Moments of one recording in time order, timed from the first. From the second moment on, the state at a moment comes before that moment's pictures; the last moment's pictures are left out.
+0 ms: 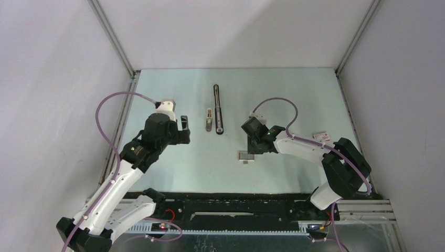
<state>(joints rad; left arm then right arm) -0.47 0.84 0.87 -0.63 -0.26 -0.29 0.78 1.56 0.96 -0.49 0.20 0.71</state>
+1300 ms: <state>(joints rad) -0.47 0.84 0.87 -0.63 -0.26 -0.29 0.81 1.63 0.96 -0.53 0.21 0.78</state>
